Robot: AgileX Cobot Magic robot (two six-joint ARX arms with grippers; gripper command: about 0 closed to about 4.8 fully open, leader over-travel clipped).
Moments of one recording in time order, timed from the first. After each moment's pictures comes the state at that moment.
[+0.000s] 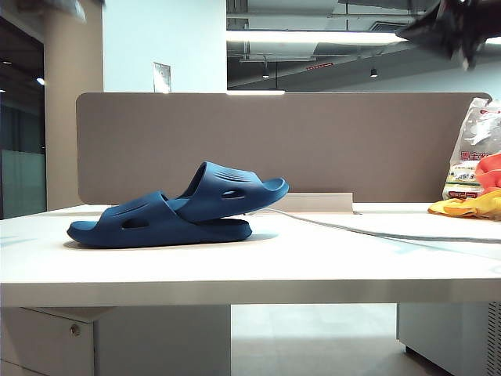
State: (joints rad) left arm 0.01 1.53 1.72 -0.50 0.42 0.07; right arm -0.12 1.72 1.26 0.71 -0.94 0.65
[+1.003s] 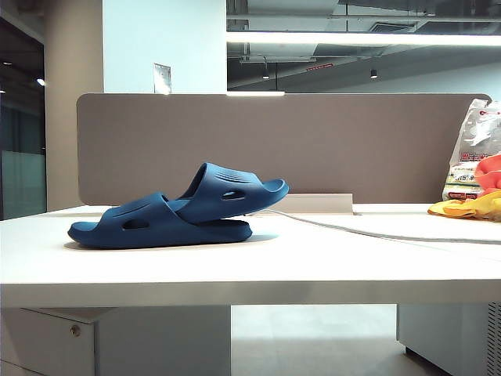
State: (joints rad) left arm 0.01 0.67 1.29 -0.56 0.26 0.13; right arm -0.28 0.85 1.26 -0.15 -0.74 0.40
